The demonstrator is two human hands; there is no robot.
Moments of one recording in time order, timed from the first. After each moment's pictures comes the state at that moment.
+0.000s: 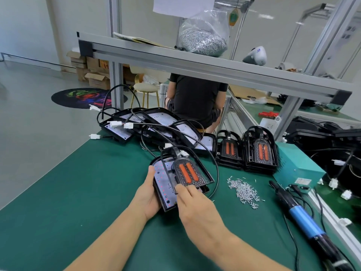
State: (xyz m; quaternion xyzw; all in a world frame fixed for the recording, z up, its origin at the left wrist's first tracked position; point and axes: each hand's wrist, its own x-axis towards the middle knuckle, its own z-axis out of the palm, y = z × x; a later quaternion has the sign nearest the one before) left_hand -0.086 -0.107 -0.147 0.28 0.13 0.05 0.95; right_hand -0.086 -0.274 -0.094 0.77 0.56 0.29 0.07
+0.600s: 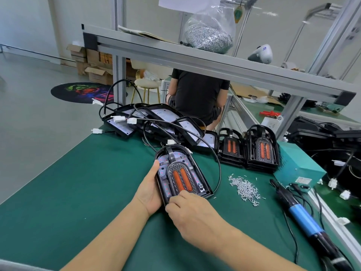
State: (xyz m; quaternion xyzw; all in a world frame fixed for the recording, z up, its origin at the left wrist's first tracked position) left_hand -0.088 -0.110 -0.141 0.28 0.10 0.05 0.95; right_hand -0.094 -0.271 -0.091 0.76 0.62 0.19 0.02
